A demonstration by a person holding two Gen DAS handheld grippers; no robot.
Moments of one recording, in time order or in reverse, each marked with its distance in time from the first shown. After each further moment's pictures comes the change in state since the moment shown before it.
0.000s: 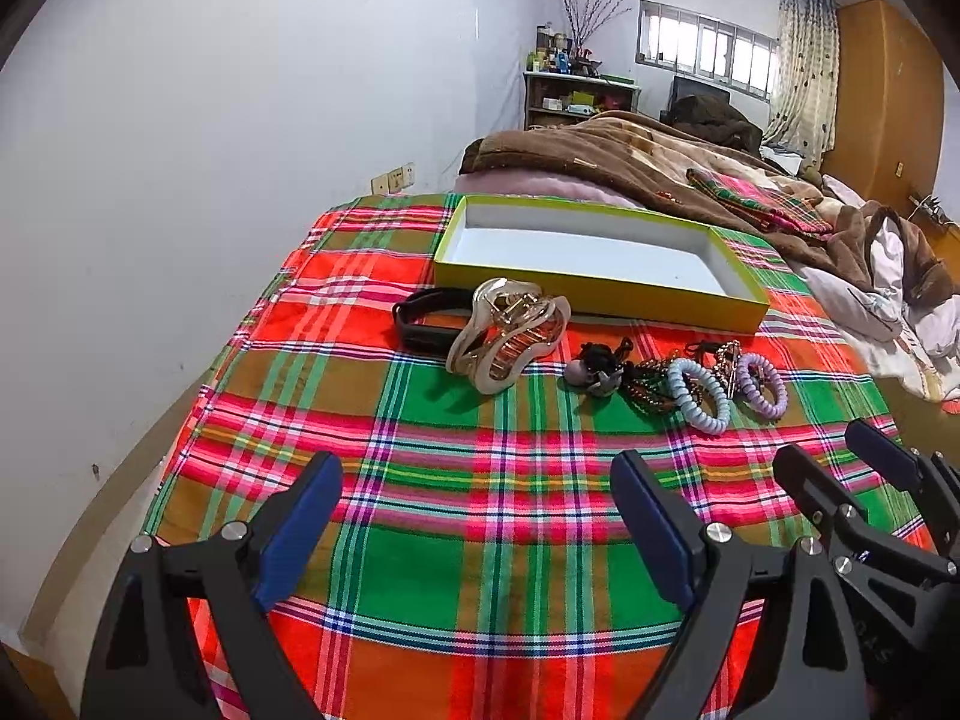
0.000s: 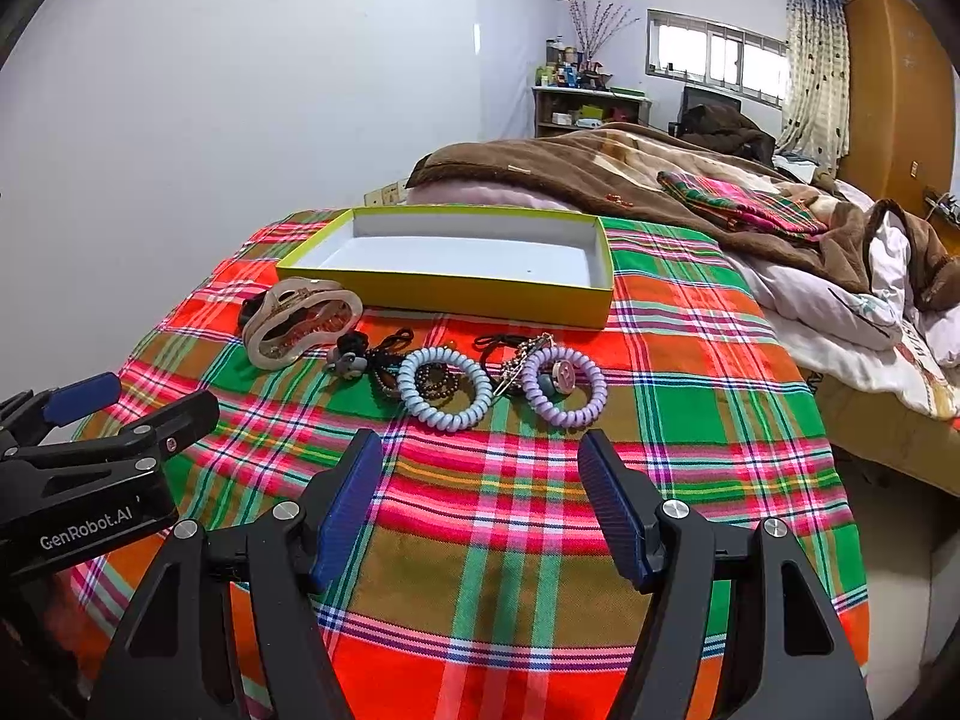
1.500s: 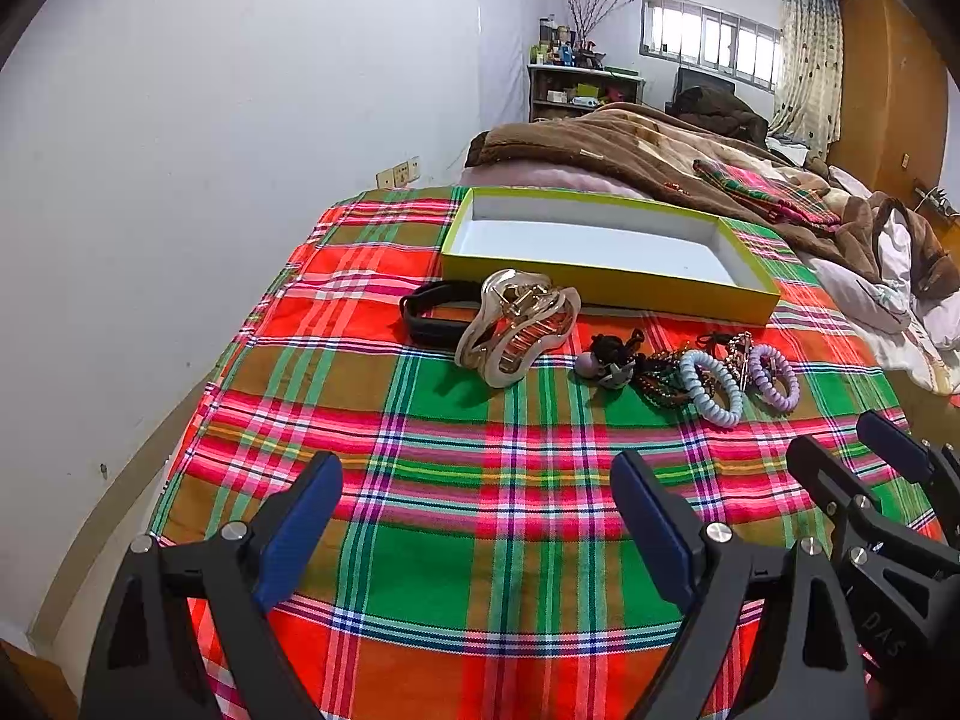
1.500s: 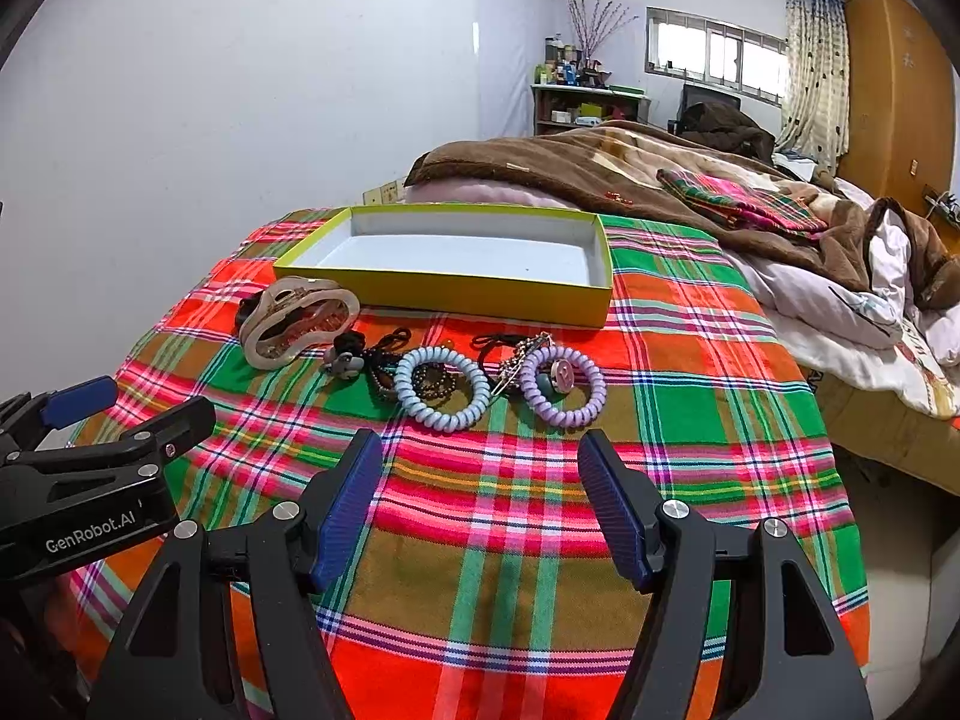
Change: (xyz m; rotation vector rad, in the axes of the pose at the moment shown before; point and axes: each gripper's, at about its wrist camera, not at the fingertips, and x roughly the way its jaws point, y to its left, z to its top) left arm 0.004 0.001 0.000 0.012 0.017 0.019; right arm 0.003 -0.001 0.002 0.002 0.008 -0.002
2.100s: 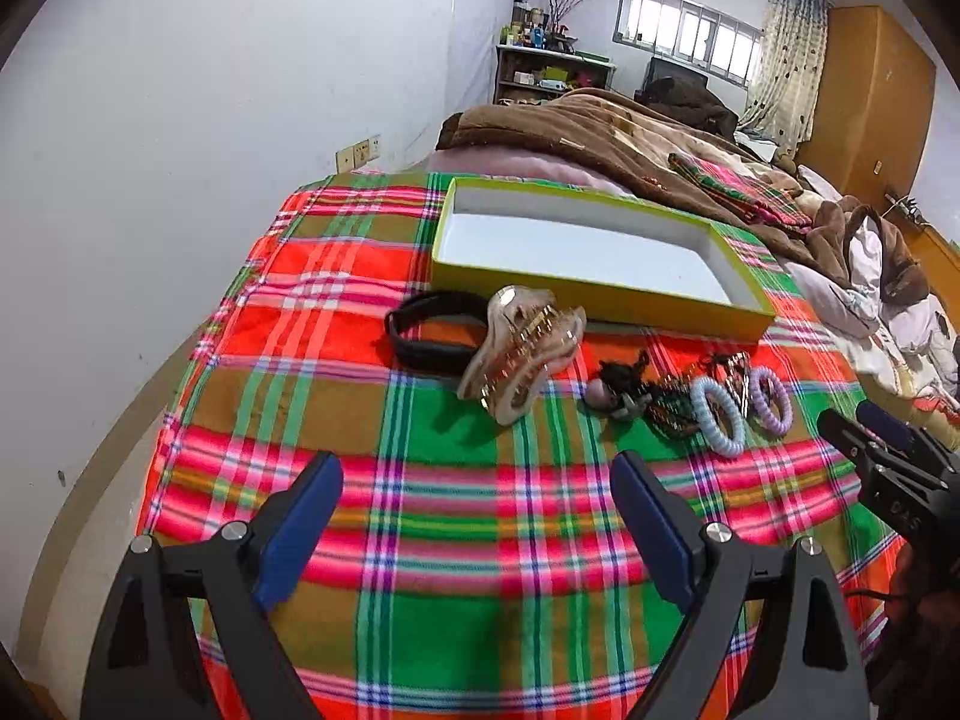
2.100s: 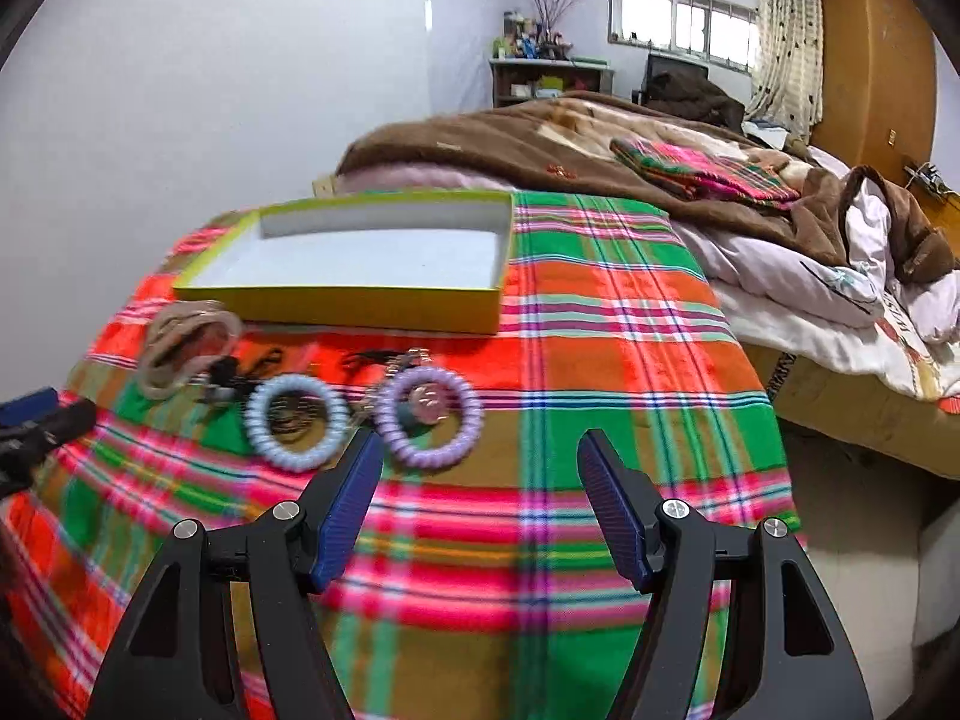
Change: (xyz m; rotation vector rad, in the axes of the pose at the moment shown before) left arm 0.027 0.028 0.029 -0.006 0.057 -0.139; right arm 0.038 -0.071 0.023 0.047 0.072 -0.053
